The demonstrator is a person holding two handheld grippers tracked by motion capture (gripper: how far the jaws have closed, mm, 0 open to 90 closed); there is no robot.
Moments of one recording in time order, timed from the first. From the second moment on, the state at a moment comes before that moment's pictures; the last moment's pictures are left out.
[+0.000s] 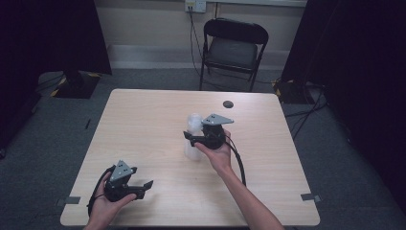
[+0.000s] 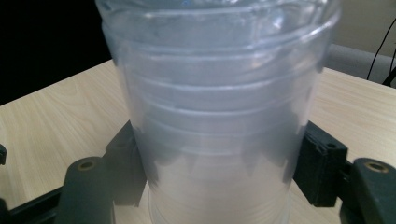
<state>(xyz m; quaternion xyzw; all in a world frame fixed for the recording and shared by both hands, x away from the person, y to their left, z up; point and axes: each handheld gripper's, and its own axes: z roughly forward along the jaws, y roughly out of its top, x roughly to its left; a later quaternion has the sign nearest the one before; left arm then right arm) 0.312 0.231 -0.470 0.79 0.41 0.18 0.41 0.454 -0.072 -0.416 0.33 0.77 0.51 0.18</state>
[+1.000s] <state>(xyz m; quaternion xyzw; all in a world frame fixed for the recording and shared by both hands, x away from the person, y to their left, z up) 0.312 0.233 -0.470 0.79 0.41 0.18 0.41 0.455 -0.072 -0.396 0.32 0.76 0.54 0.19</state>
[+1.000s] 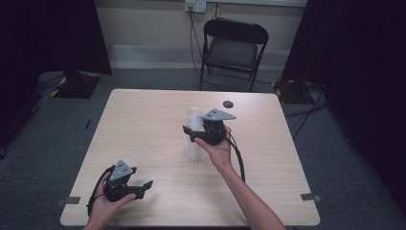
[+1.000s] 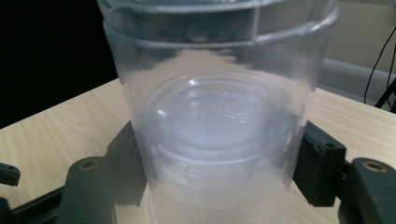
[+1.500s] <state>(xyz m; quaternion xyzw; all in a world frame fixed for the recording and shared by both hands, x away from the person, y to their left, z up) 0.311 0.232 -0.470 0.79 0.41 0.18 0.41 0.453 -0.075 -0.380 0.32 0.74 0.56 0.19</state>
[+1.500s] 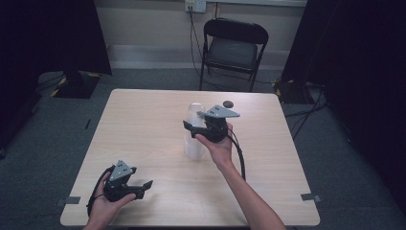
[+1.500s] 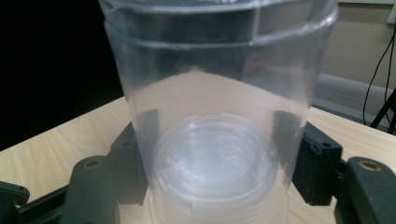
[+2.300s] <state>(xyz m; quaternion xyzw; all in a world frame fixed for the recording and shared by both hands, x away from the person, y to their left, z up) 0.312 0.232 -0.470 0.79 0.41 0.17 0.41 0.448 -0.085 -0.353 0.31 0.72 0.59 0.19</state>
